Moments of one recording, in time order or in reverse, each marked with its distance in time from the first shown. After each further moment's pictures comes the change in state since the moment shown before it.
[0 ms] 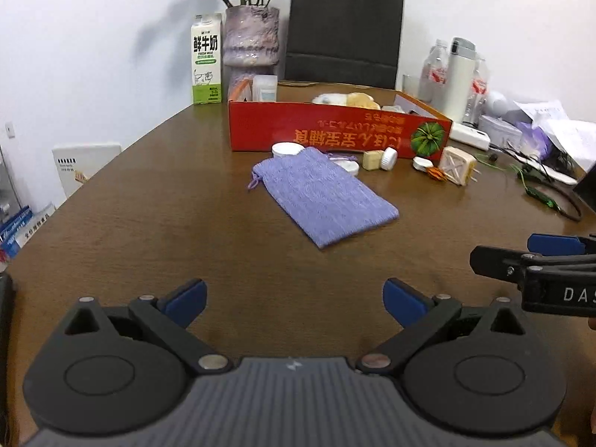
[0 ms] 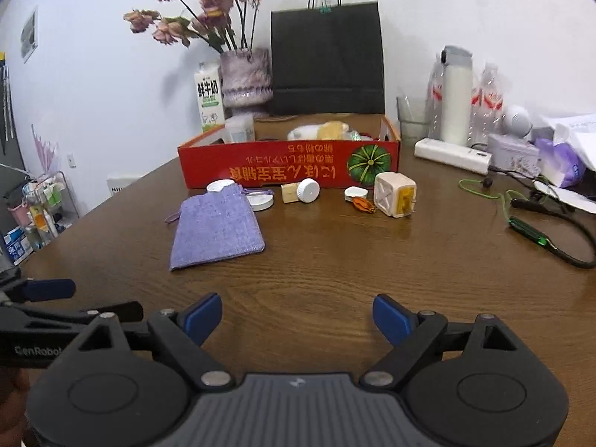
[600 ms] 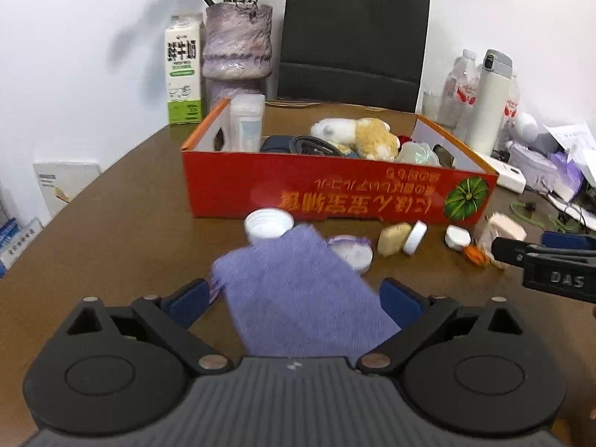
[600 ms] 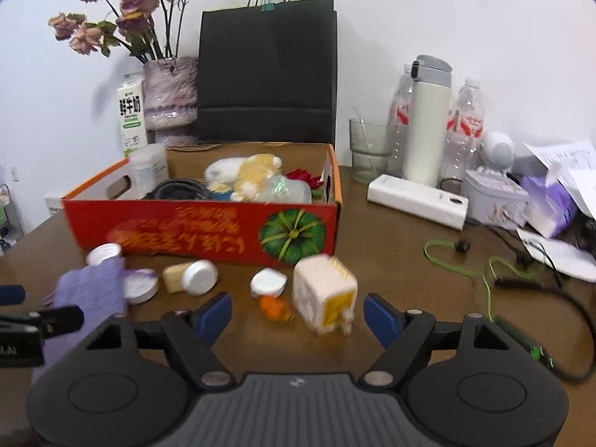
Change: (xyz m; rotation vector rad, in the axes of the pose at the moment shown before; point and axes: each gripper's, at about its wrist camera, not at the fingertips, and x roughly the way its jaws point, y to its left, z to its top) left arm 0.112 -0.015 0.090 -0.013 0.007 -0.008; right arm 0.113 -0.065 0.084 -0.012 -0.034 -0.166
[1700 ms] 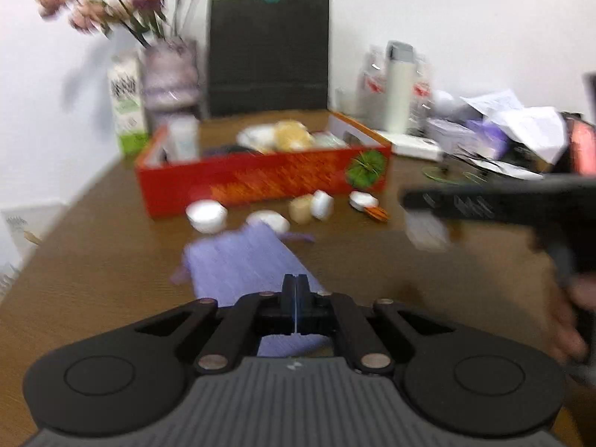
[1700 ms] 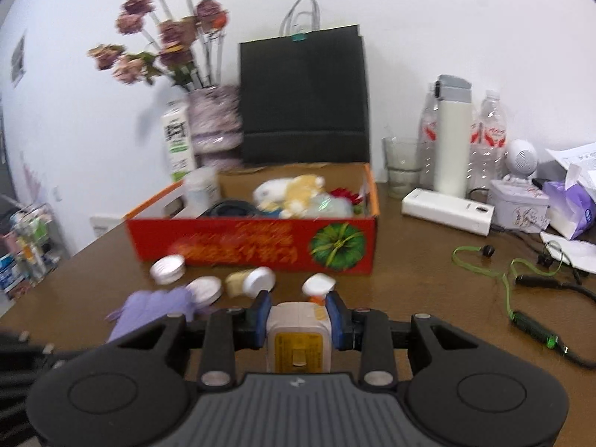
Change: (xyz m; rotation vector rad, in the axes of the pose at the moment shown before) left arm -0.083 -0.038 -0.045 0.175 -0.088 -0.071; right arm -0.064 0.011 -0.019 0.033 -0.064 0.163
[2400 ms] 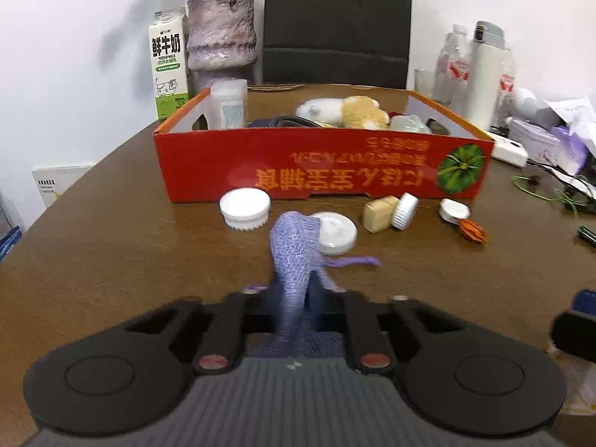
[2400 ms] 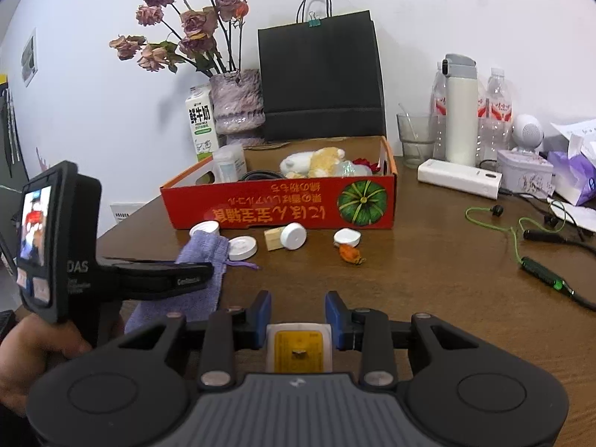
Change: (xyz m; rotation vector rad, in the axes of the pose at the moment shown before) left arm 0.087 0.019 0.012 -0.120 0.100 0.109; right arm -0.033 0.015 -0.030 0.025 0.044 0.045
